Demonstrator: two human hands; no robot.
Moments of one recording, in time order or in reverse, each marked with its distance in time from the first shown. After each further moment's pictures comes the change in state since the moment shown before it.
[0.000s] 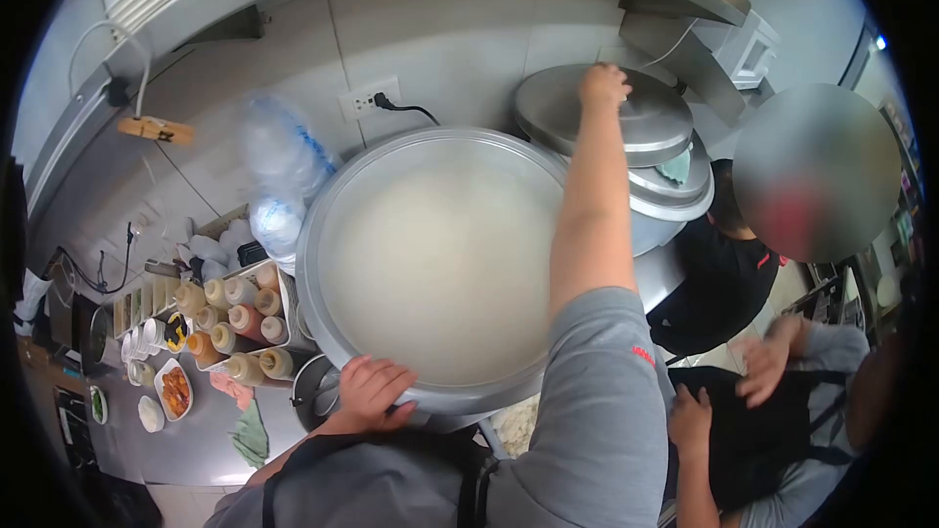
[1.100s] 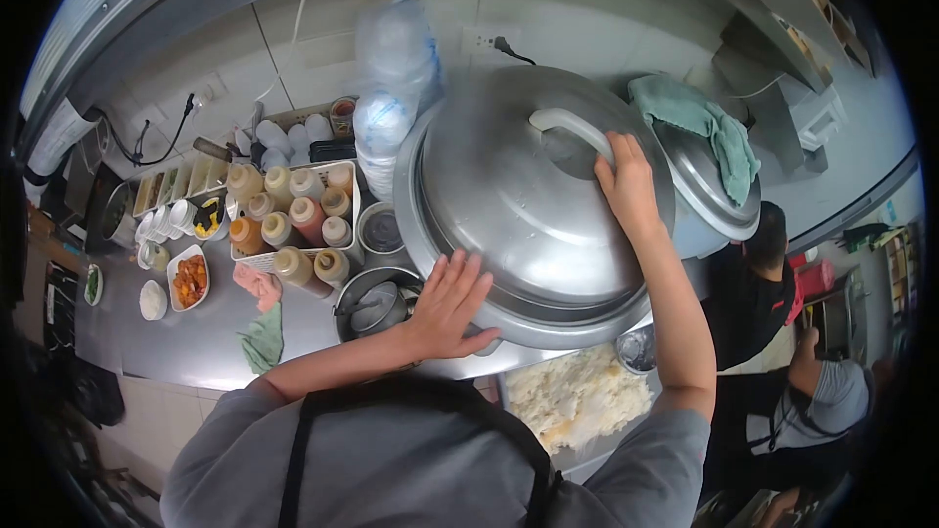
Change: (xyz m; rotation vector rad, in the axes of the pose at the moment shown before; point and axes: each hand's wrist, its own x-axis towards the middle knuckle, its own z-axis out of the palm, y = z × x) left_hand -0.012 0.003 0.005 -0.100 0.202 -0.048; right_hand -0.271 -0.027 -0.093 0.724 0.084 -0.809
